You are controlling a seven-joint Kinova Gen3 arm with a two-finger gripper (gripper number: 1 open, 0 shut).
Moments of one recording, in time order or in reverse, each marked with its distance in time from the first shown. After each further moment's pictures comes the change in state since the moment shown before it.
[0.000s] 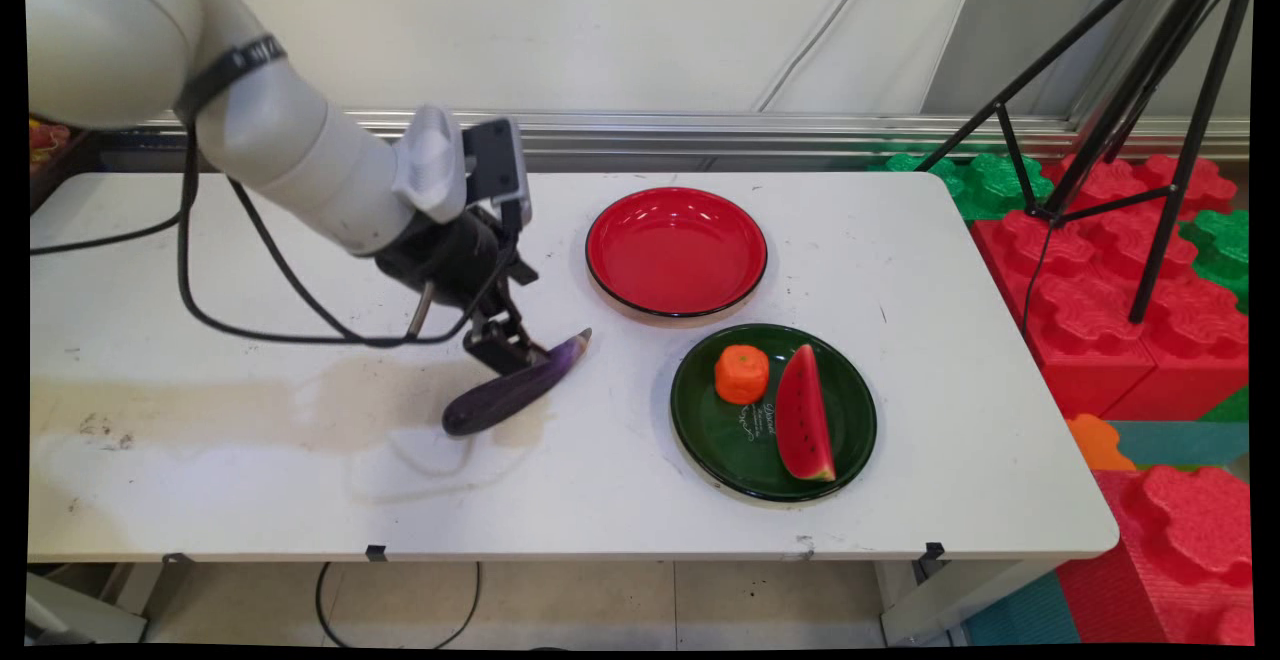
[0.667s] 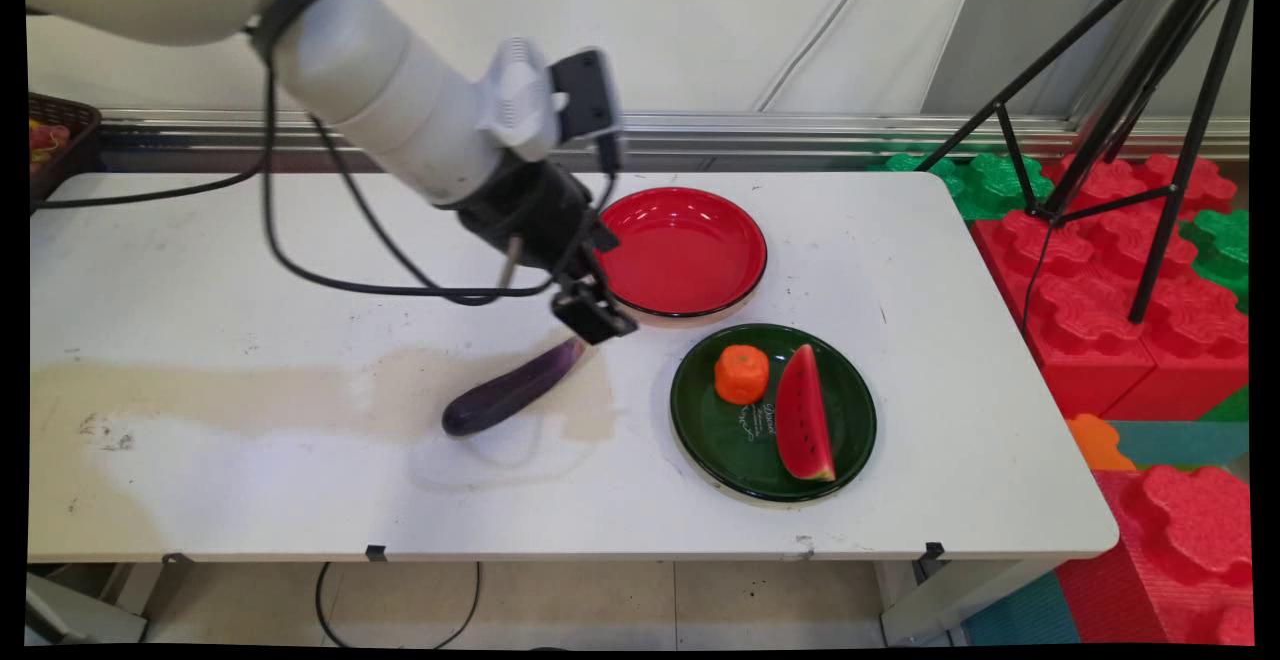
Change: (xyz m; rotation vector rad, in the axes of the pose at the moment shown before) arm 0.073 0.003 -0.008 -0.027 0.077 0.015
